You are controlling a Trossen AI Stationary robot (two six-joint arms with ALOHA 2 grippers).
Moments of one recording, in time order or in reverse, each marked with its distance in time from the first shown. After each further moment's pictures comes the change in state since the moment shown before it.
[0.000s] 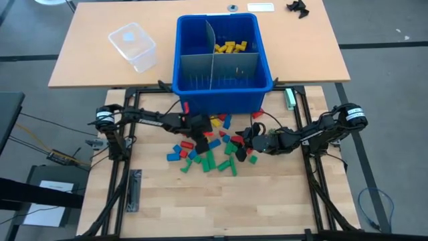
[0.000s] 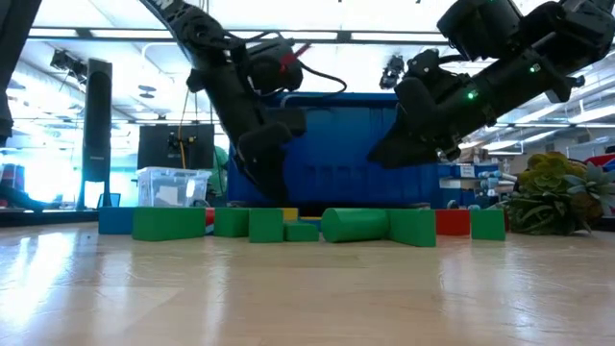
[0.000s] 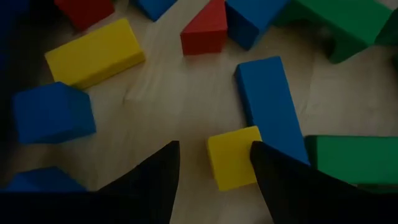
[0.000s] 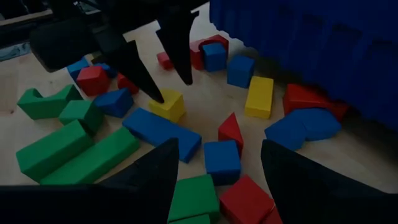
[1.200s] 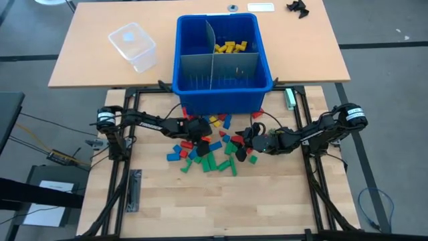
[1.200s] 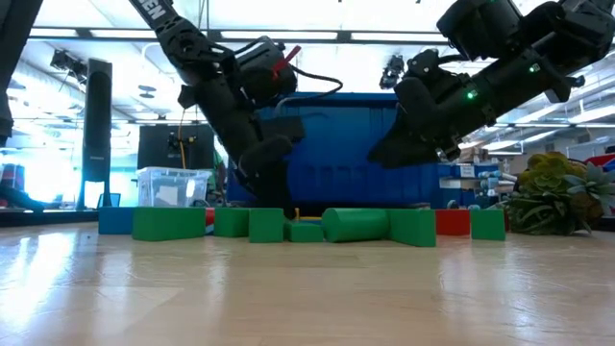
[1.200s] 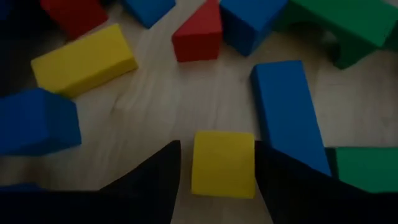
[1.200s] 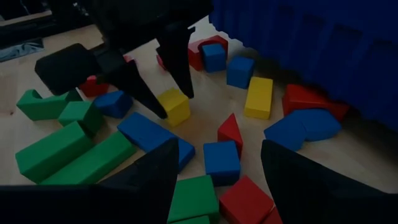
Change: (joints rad) left arm -0.030 0.008 -0.094 0.199 -0.044 -0.003; right arm -0.001 0.000 0.001 0.000 0.000 0.000
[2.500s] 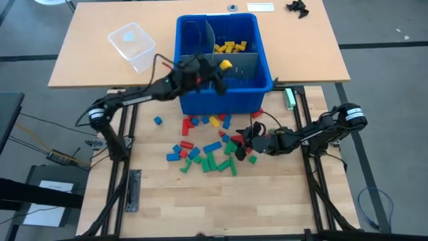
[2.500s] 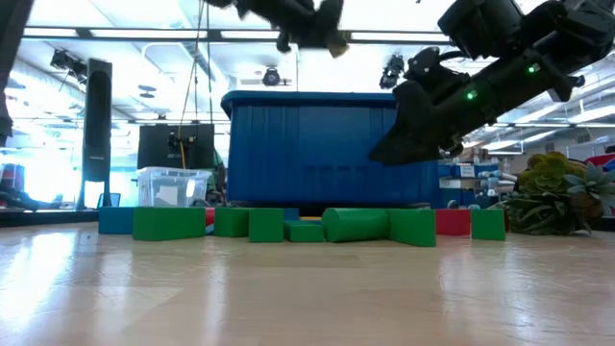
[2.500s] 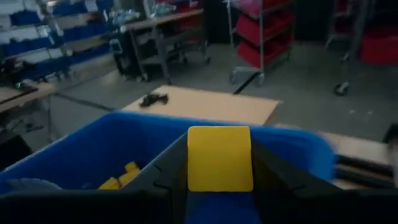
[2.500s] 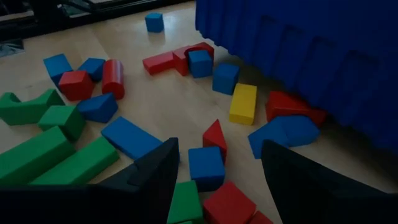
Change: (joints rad) left arm 0.243 -0.067 0.634 0.133 -0.180 0.204; right arm 0.010 0.000 0.000 0.000 0.070 -0.027
